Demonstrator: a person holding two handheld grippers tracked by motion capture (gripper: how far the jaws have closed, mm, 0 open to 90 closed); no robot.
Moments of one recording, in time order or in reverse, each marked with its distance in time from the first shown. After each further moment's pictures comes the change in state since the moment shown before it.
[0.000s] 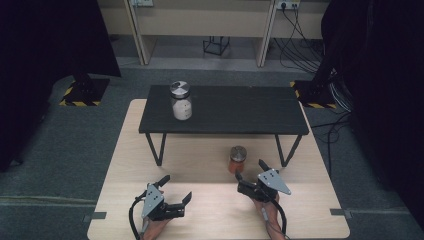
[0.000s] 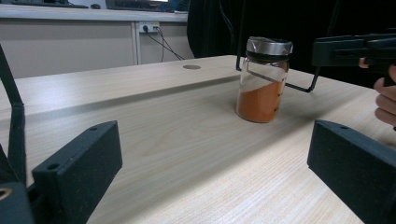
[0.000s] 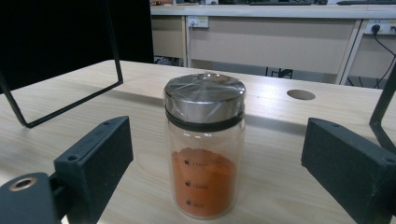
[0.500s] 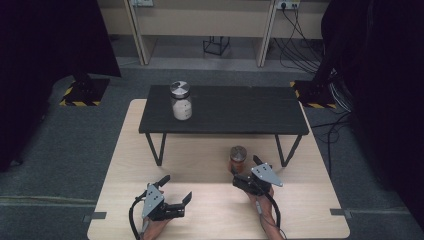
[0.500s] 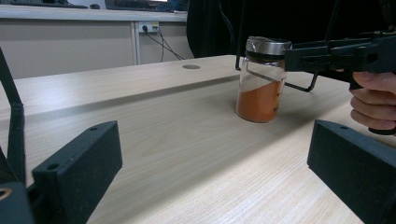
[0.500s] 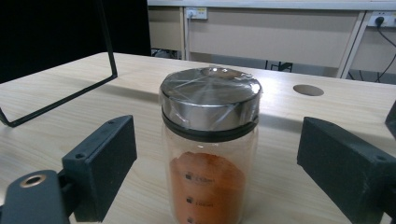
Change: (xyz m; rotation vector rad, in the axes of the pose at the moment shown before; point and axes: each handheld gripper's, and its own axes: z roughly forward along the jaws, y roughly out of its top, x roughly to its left) left arm 0.000 0.000 0.000 0.000 -0.002 0.001; right arm 0.004 0.002 0.023 0.030 -0.006 0.002
